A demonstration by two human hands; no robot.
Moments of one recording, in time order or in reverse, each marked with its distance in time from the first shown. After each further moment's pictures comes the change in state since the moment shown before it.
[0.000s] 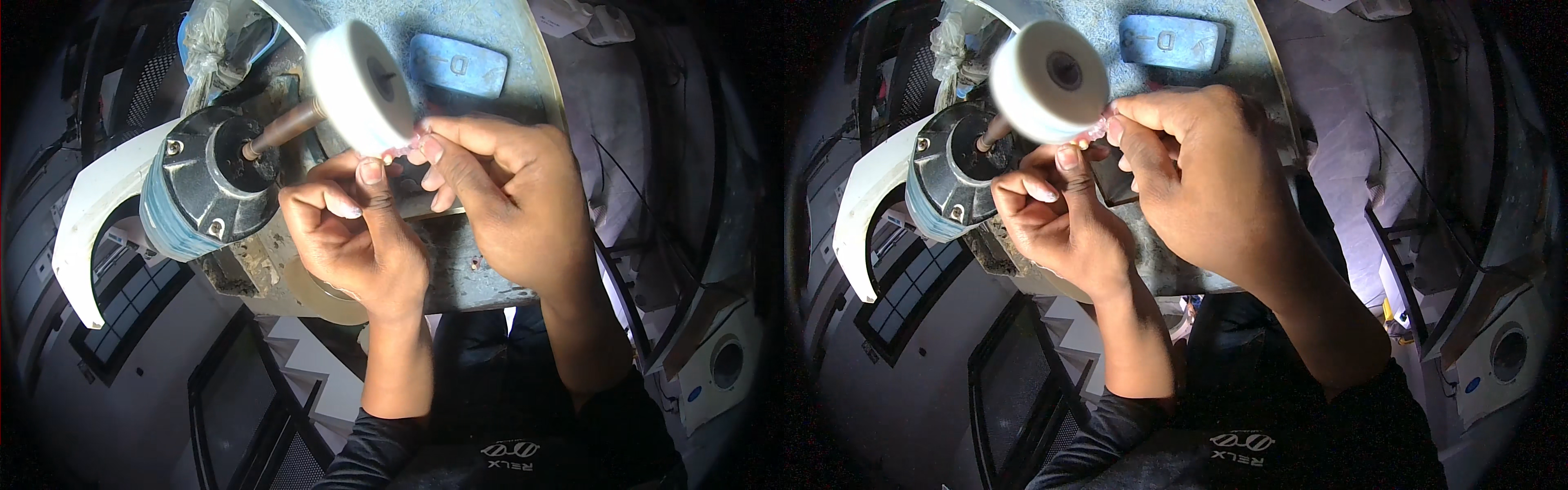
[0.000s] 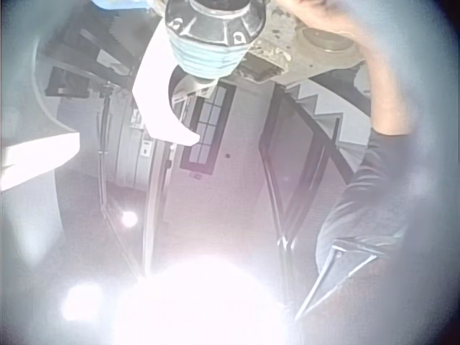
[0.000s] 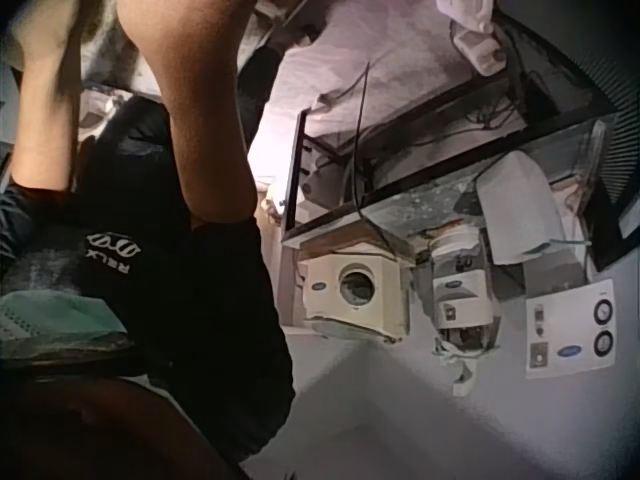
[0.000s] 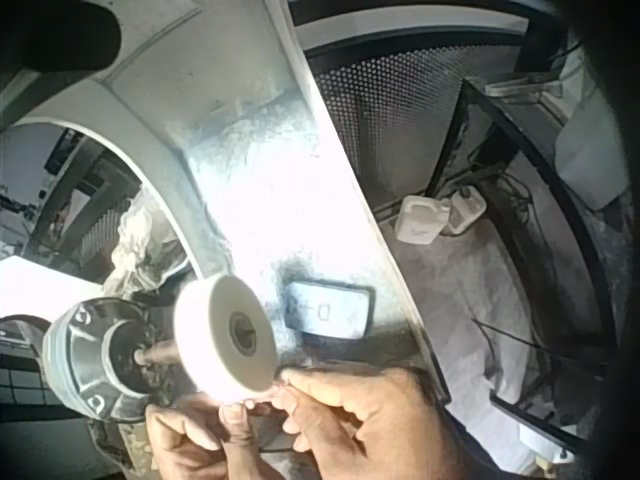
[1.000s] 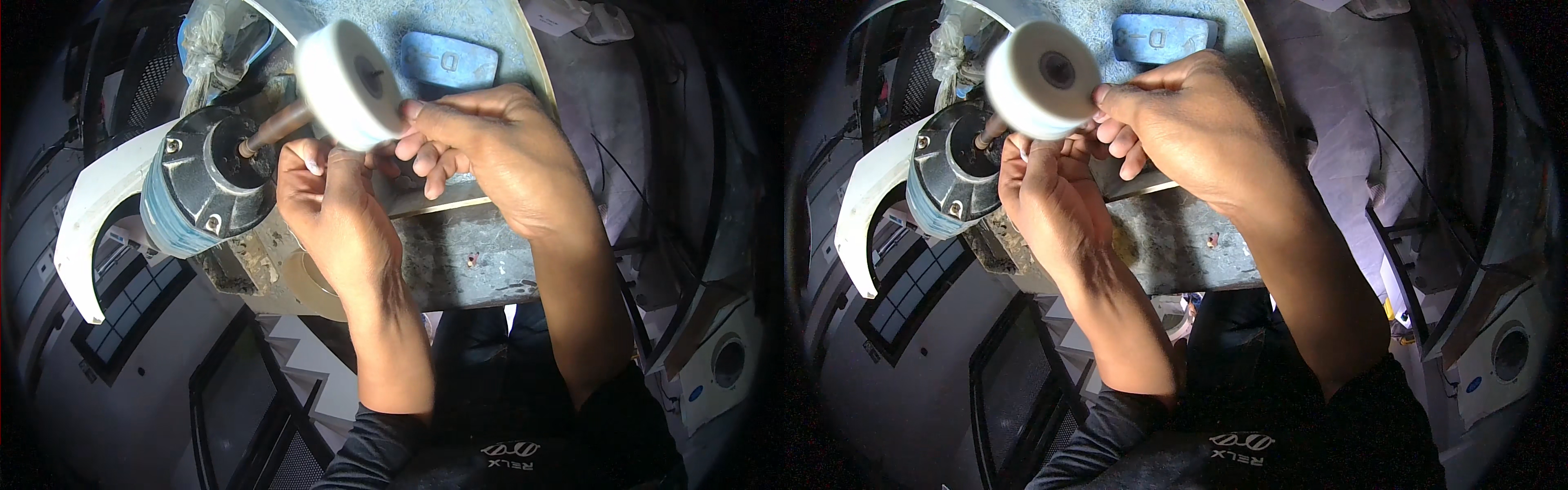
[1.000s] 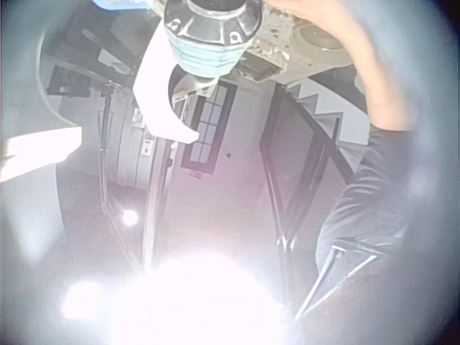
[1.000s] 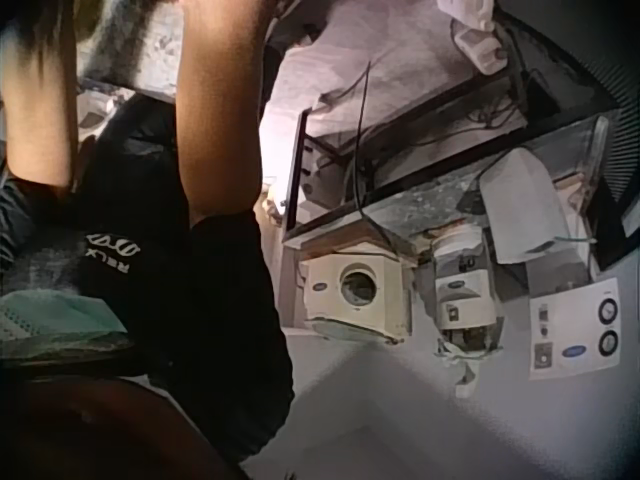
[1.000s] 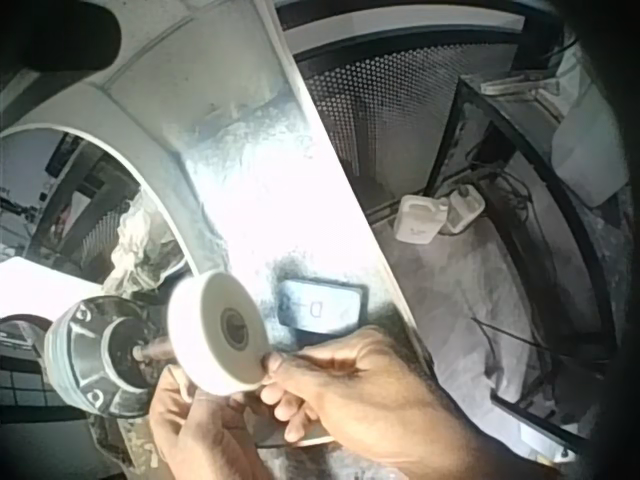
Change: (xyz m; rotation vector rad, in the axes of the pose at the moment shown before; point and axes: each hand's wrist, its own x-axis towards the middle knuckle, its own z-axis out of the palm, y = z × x) left_hand 0.025 0.007 0.000 -0.311 0.032 -0.401; right_hand 0.025 -0.001 -0.004 0.494 -0.031 0.527
